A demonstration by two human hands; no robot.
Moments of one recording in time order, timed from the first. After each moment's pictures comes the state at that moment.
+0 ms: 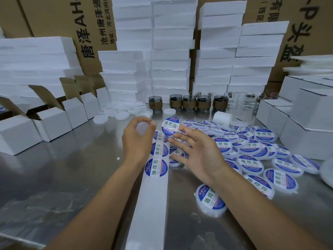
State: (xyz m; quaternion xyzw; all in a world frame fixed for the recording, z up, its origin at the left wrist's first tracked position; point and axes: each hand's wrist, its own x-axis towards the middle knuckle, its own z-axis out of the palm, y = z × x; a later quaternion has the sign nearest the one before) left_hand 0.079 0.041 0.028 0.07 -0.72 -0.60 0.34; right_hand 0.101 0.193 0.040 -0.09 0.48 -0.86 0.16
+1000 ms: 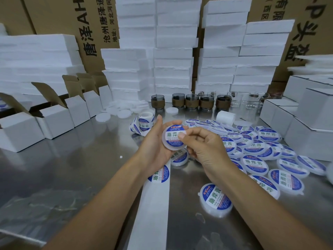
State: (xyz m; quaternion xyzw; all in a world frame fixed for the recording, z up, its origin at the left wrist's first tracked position) left_hand 0.084 0.058 0.032 -0.06 -0.44 -0.89 -0.07; right_hand 0.102 0.191 0.041 -0.10 0.63 -0.77 -0.01
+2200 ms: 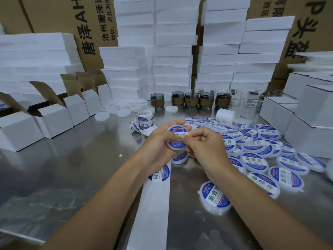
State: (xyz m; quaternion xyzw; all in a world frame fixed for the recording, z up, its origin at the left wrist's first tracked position) left_hand 0.086 0.061 0.031 -0.11 -0.48 -0.87 -0.08; right_hand 0.098 0.190 0.035 -0.04 0.70 -0.71 -0.06
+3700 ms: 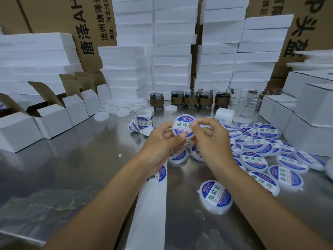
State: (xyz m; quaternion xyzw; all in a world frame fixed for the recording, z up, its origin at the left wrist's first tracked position) left_hand 0.089 0.064 0.024 -0.15 -0.59 -0.79 0.00; right_hand 0.095 0.196 0.038 -0.08 0.72 -0.67 -0.17
